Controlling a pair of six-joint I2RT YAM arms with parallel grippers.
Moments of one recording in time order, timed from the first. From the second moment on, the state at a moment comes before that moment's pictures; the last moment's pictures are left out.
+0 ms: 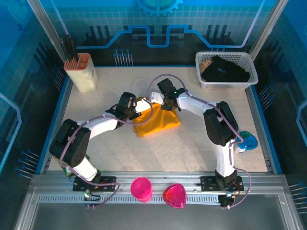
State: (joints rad) left arm -0.42 1.64 0.88 0.08 -0.13 0.81; right arm 0.57 2.04 1.53 -0.49 0.19 -0.84
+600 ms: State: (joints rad) left arm -0.41 1.73 0.87 0.51 -0.33 0.72; right arm 0.47 2.13 1.60 -0.31 0.47 -0.29
